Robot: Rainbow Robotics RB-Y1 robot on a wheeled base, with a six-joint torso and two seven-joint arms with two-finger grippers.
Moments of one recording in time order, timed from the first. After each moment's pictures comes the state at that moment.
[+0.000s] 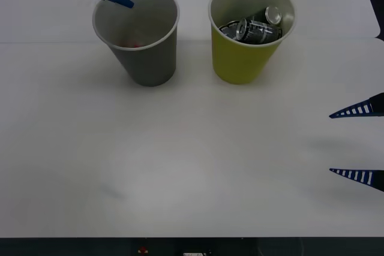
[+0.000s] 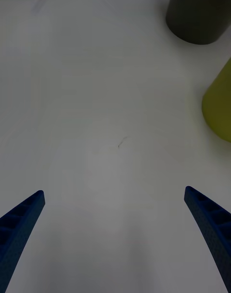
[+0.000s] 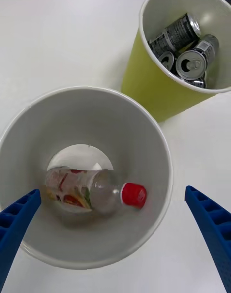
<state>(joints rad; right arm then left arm) 0.26 -1.13 -0.26 -2.01 1.31 -1.13 -0.09 -1.13 0.89 -0.25 -1.27 -1.68 -1.47 1.11</state>
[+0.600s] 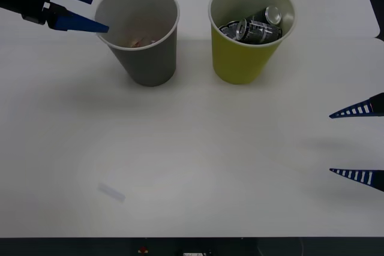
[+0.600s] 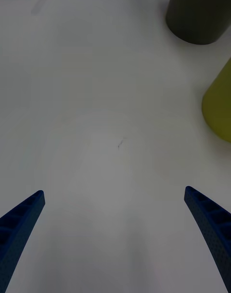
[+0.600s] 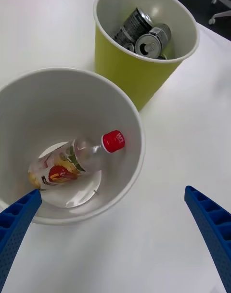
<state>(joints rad) 0.26 -1.13 -0.26 -2.01 1.31 -1.13 -0.09 -0.87 1.06 -0.18 -1.40 -1.38 -1.39 0.82</state>
